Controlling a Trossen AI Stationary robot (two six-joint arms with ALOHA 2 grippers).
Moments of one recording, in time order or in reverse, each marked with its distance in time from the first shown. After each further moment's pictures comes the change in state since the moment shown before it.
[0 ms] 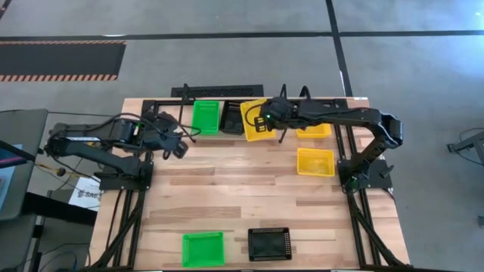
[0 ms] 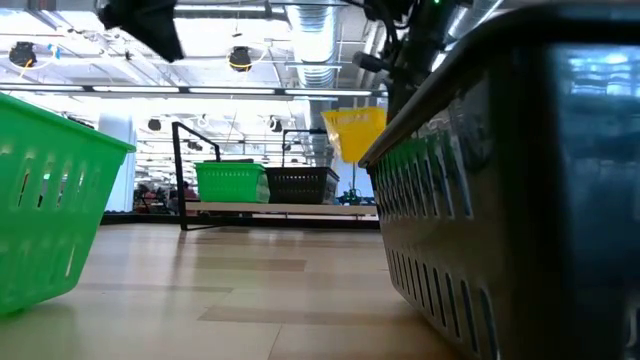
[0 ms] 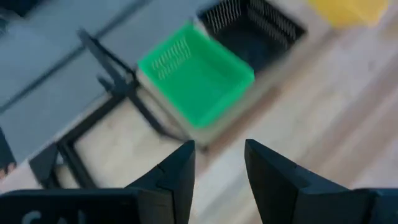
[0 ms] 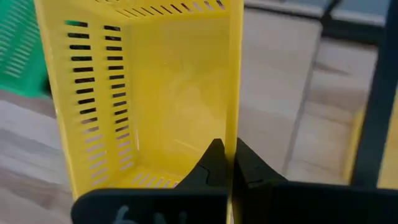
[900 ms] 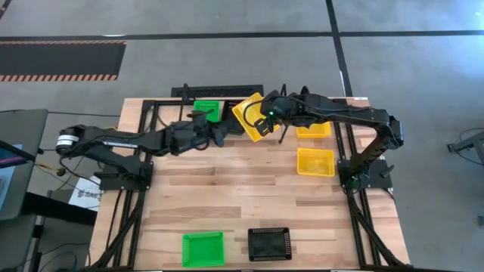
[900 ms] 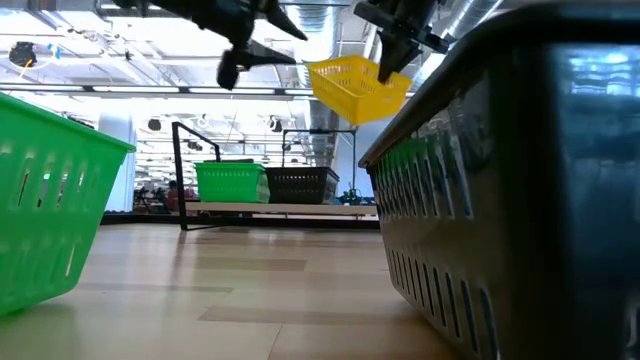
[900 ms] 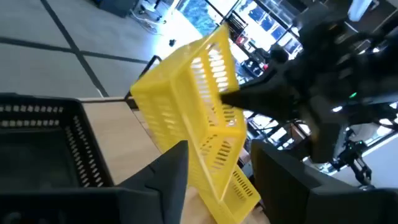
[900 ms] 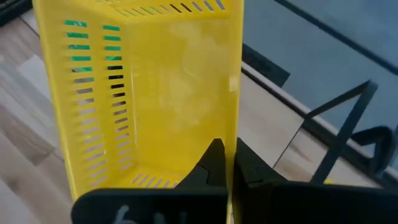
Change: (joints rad) left arm 0.136 0.195 -0.377 1.517 0.206 -0.069; right arm 0.077 0.000 0.242 -0.149 0.114 -0.437
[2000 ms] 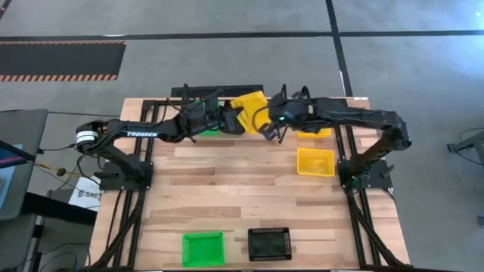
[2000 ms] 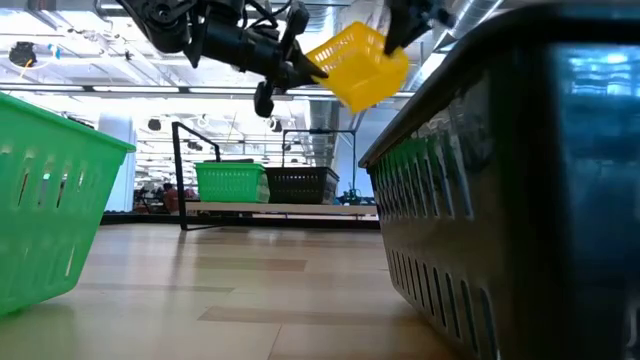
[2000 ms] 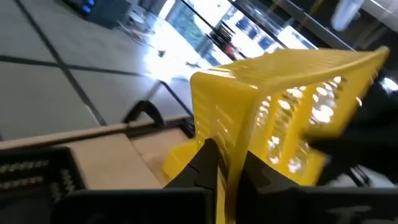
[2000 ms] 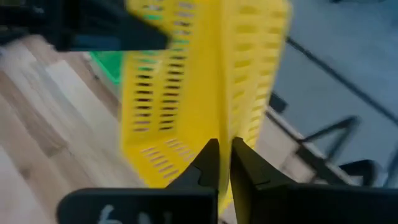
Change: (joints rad) left arm 0.247 0.238 0.051 0.269 0.275 0.078; right arm 0.060 -0.073 0.014 -0.055 0.114 -0.122
